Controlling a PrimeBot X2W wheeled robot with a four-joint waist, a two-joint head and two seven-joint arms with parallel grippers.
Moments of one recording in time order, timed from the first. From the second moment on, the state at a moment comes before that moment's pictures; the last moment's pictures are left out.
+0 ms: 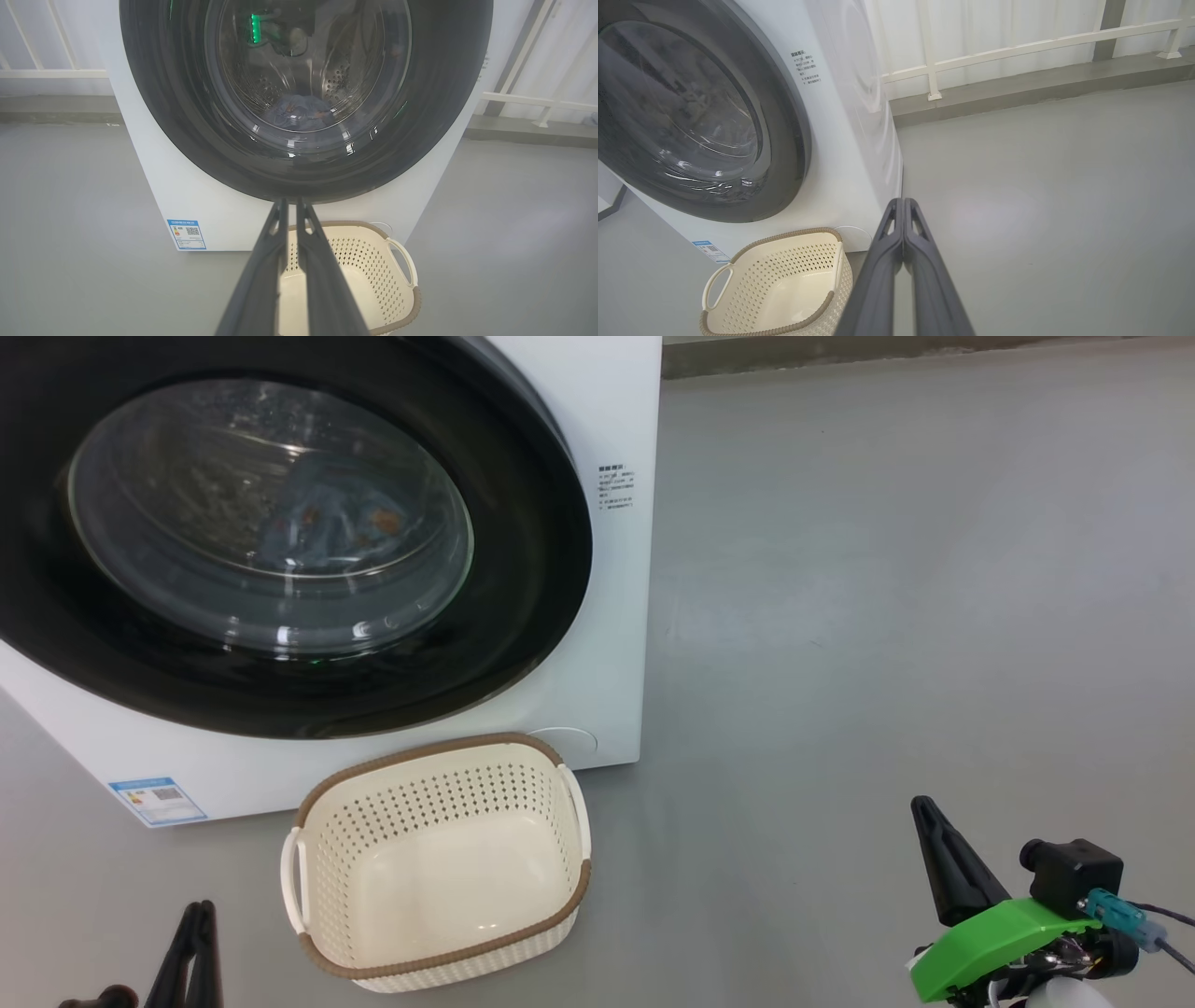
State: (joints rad) left arm -0.01 0.10 0.16 0.36 -0.20 -0.13 -0.25; right arm -0.13 -0.15 0.16 0.44 0.44 0.13 -0.25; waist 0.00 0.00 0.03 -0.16
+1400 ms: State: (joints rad) left arm -0.02 0.08 0.13 0.34 -0.66 -0.13 -0.13; right arm -0.13 -0.13 0.08 0.39 0.83 0.13 -0.13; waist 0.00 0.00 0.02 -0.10
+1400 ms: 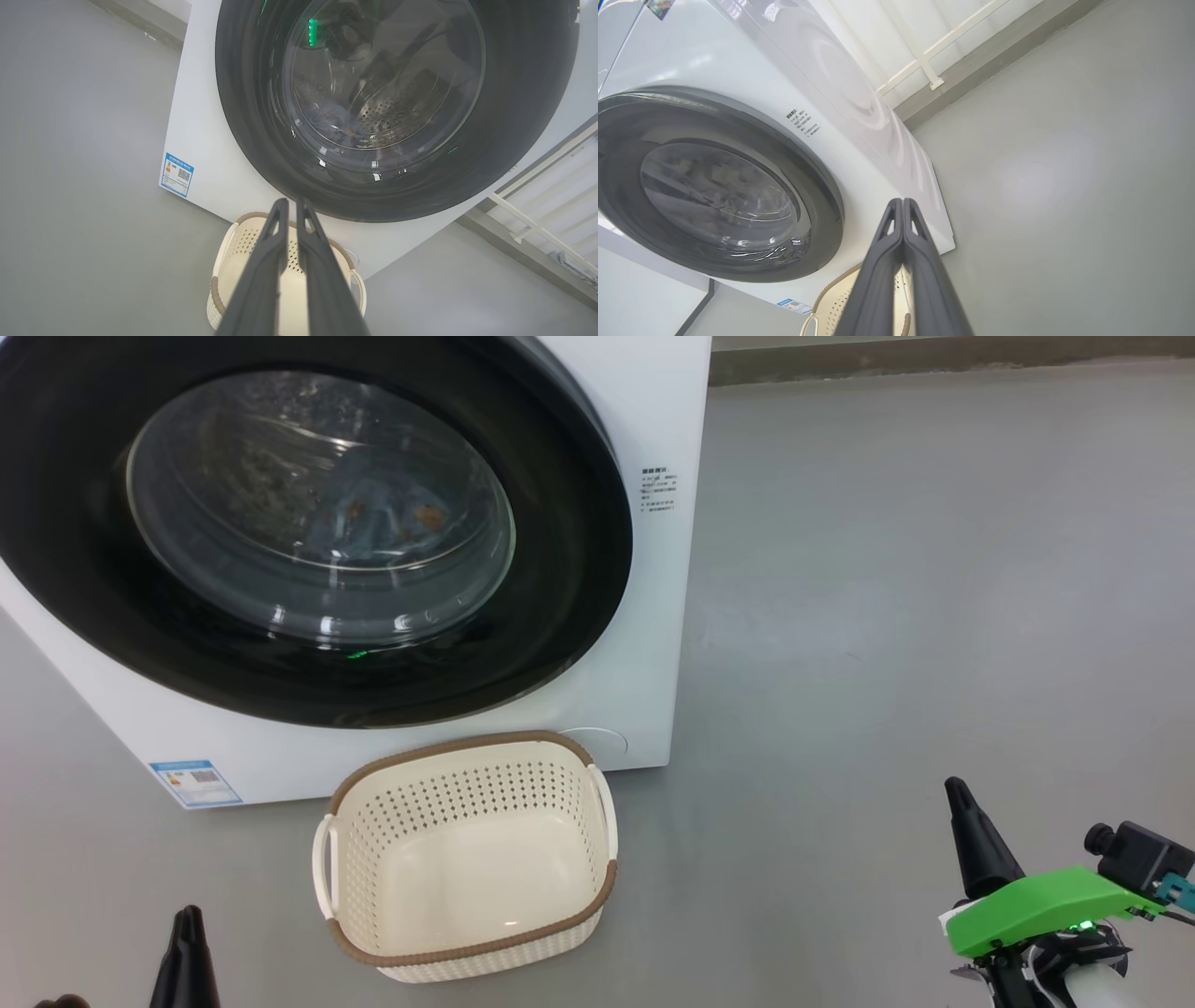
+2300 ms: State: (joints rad) left arm -0.02 0.07 0.12 0.32 -0.97 -0.13 -0.05; right arm -0.11 -0.10 0.02 0.36 1.08 0.13 -0.06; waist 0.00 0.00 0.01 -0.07
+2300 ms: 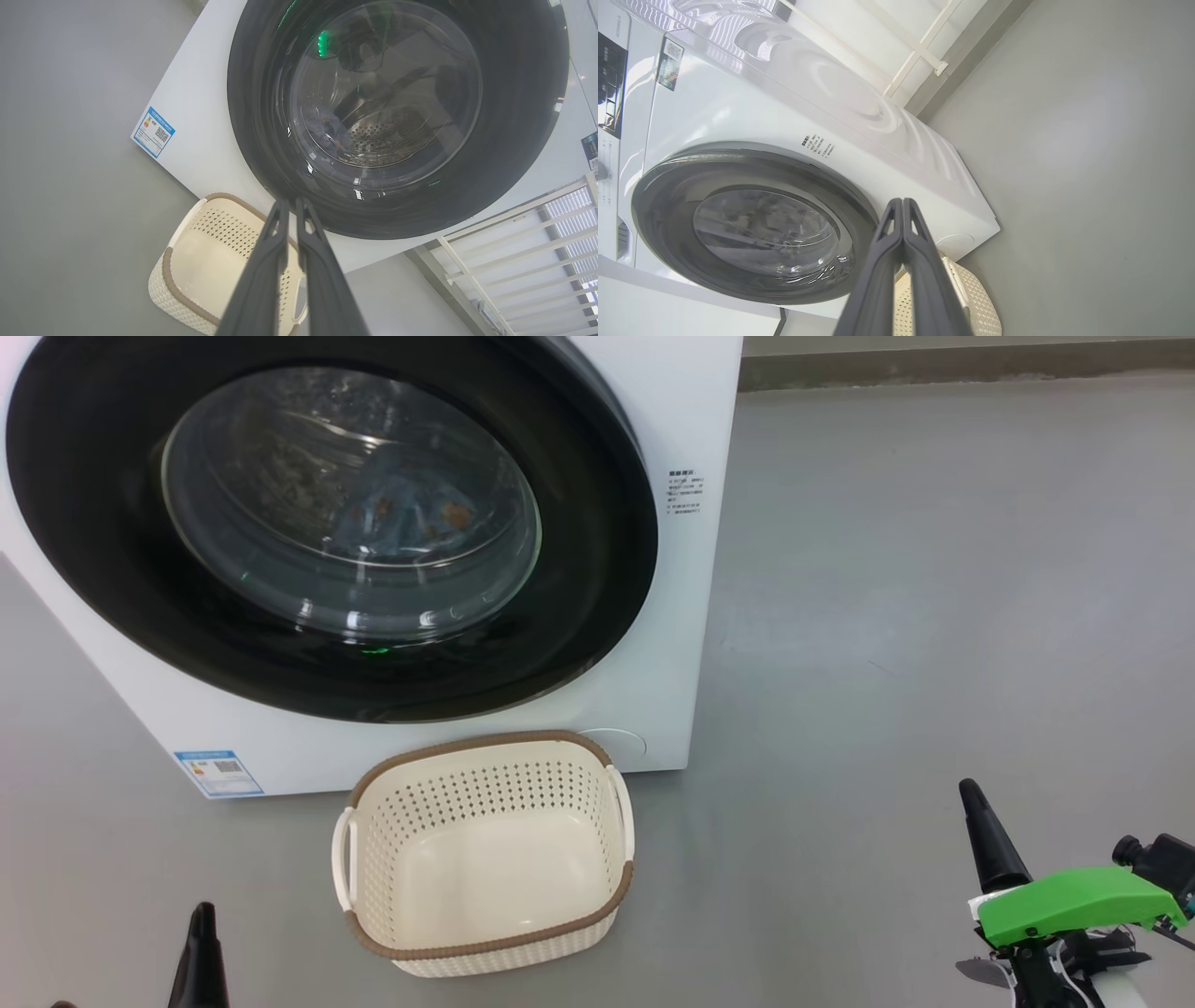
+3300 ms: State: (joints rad) left arm -0.04 0.05 0.10 0.30 -1.32 -0.13 0.04; right arm -0.11 -0.07 -0.07 0.31 1.38 0.13 0.03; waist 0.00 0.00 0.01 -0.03
